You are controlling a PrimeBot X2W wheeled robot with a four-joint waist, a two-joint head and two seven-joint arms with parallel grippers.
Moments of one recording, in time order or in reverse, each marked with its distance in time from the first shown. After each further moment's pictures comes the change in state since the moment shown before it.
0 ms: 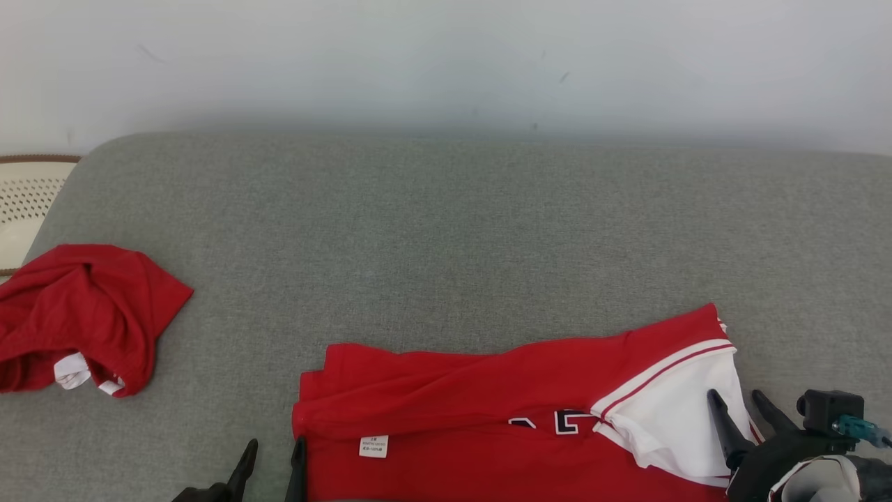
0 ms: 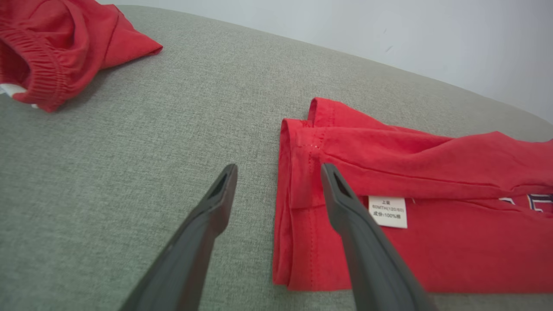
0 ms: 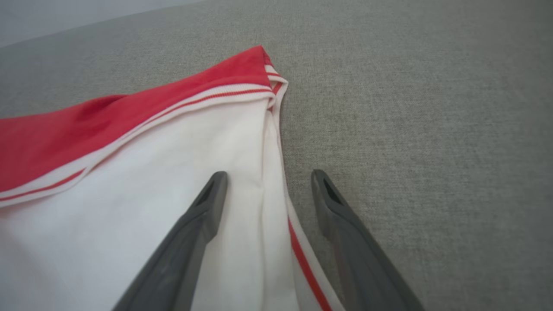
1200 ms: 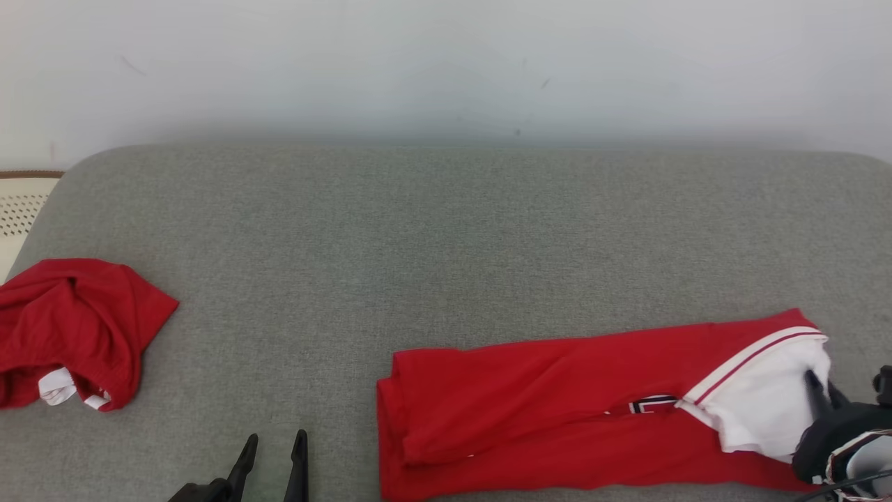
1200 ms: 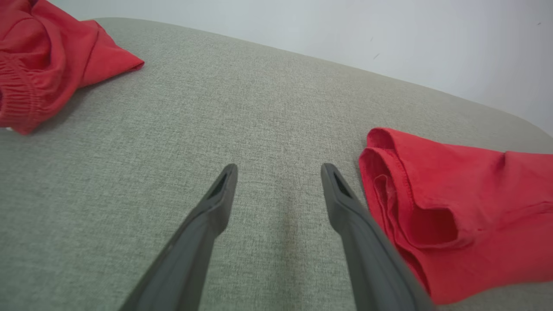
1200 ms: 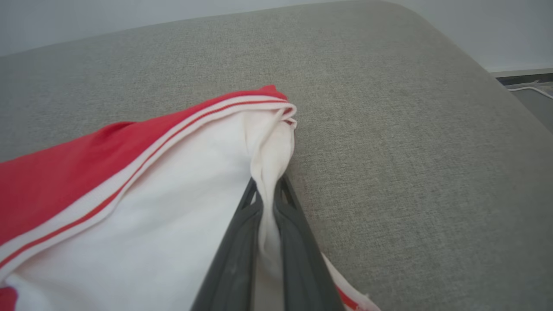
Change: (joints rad) left arm -0.009 0.000 -0.006 -0.009 -0.002 0.009 0.000; right arm -0.117 -0.044 -0.019 0.208 0.054 0.000 -0.005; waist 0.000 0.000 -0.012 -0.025
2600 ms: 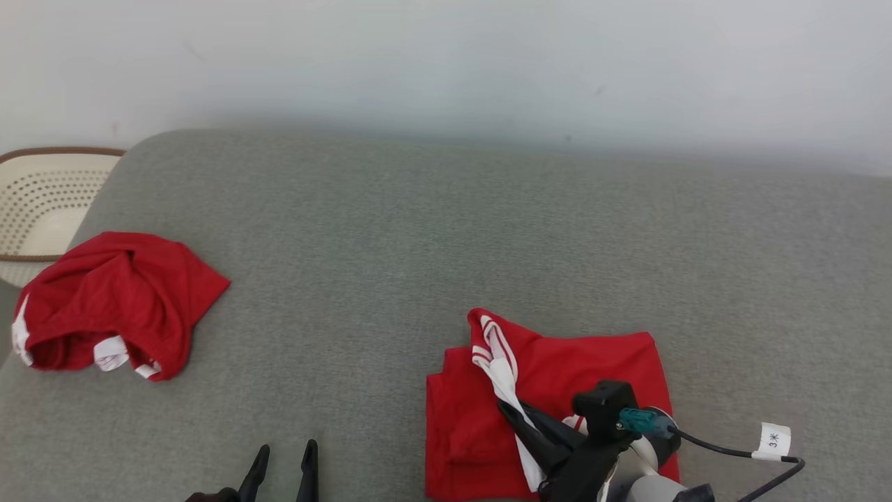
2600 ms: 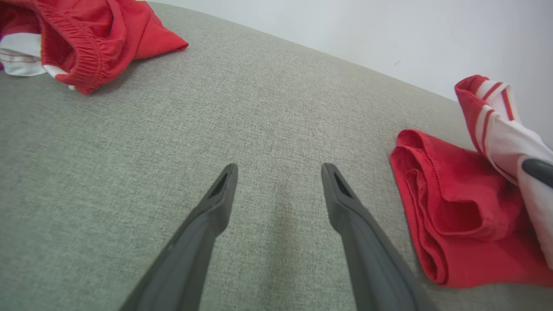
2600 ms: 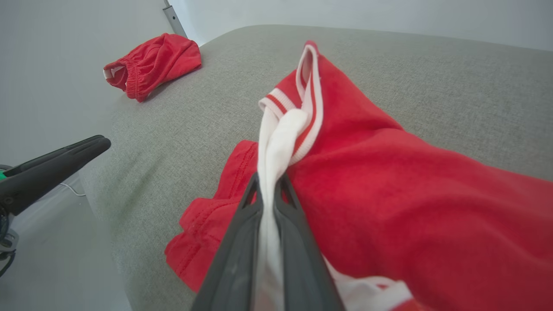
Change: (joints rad) left arm 0.015 0.000 -0.040 0.002 -0.066 0.004 0.000; right arm 0.021 0.202 0.414 -0.502 -0.123 -0.001 0.090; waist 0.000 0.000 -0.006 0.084
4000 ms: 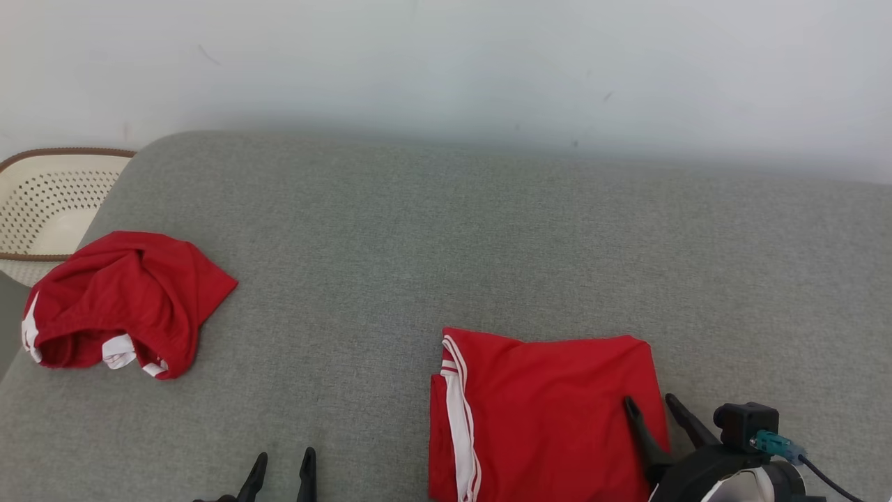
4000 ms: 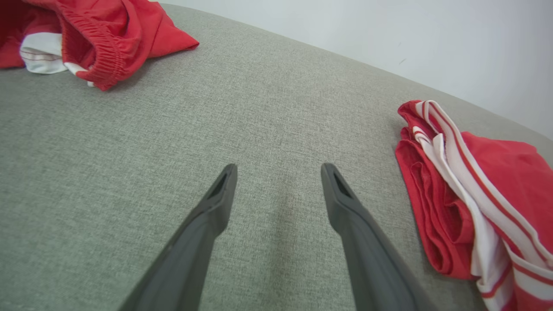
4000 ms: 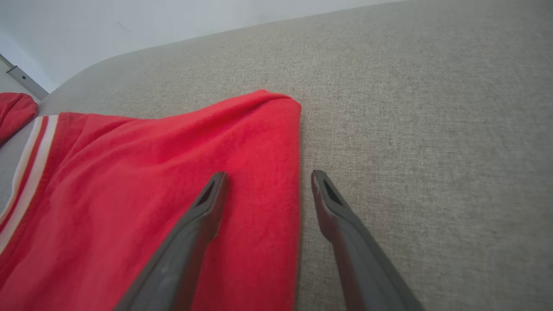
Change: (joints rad) left arm 0.017 0.000 0.008 -0.002 0.015 0.003 0.000; right arm 0.144 0.014 -0.466 0.192 -0.067 0.000 -0.092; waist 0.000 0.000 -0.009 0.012
